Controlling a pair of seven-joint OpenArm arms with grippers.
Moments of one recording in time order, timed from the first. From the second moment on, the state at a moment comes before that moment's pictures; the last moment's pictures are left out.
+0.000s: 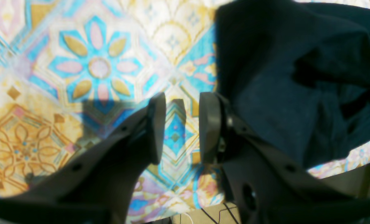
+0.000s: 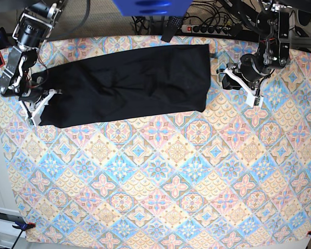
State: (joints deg) left arm 22.6 -20.3 -7.1 99.6 -37.0 -8.5 48.1; right arm 0.8 16.5 31.4 70.5 18.0 41.1 -58.4
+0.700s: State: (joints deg) left arm 3.8 -8.3 7.4 89.1 -36.3 -8.2 52.7; right arm -6.6 13.5 28.2 82.1 16.2 41.1 -59.3
